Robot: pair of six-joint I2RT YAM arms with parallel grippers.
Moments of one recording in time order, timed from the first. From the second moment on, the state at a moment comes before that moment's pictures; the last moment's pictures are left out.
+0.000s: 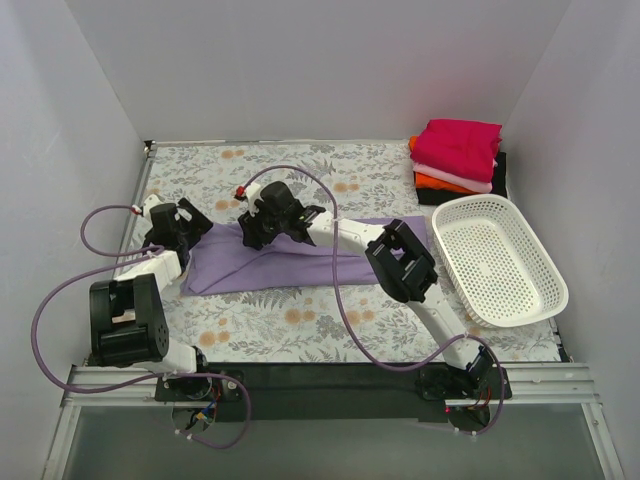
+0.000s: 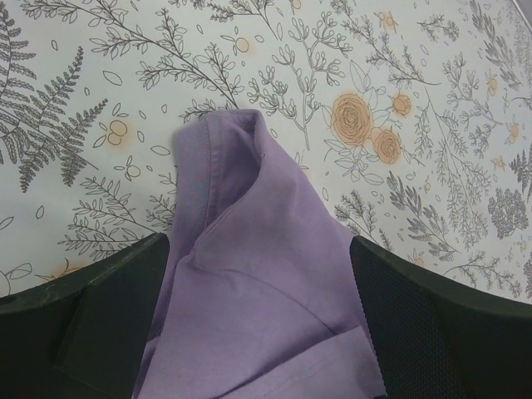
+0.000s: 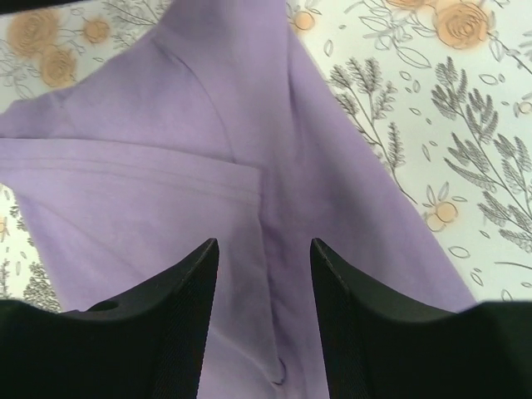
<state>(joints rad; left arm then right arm) 0.16 1.46 0.66 0.21 -0.08 -0.61 0.91 2.39 1.89 -0.09 -0.30 0.05</state>
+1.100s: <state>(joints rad) 0.16 1.48 0.66 0.21 -0.06 -0.61 0.93 2.48 1.98 -0.03 -0.33 0.05</state>
